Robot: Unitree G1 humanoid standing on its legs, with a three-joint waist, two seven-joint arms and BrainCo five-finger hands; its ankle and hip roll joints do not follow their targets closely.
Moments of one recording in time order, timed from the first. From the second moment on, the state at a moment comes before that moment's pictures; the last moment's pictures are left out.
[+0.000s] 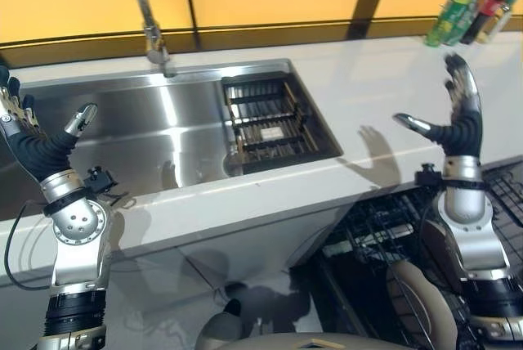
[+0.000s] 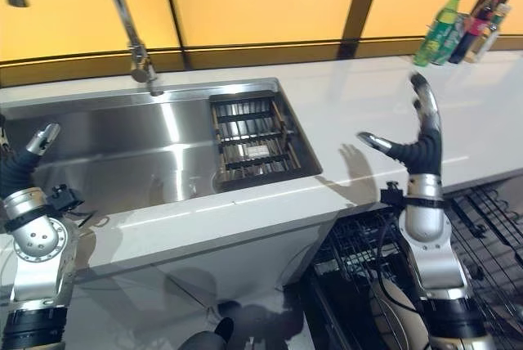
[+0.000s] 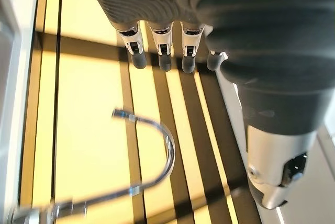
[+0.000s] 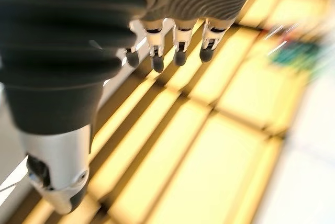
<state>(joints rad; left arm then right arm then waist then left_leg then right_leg) -0.05 0.50 0.27 -0.10 -0.18 -0.34 0.50 -0.07 -0.52 -0.13 -0.14 0.05 -0.16 -0.38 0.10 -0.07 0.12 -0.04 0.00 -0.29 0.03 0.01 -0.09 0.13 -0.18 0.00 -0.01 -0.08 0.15</state>
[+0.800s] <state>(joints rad) -0.12 0.53 0.06 -0.09 -0.13 -0.28 0.64 -0.07 -0.39 -0.10 0.41 0.23 -0.20 -0.92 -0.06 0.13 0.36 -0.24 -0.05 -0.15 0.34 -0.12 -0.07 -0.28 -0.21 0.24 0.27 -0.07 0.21</state>
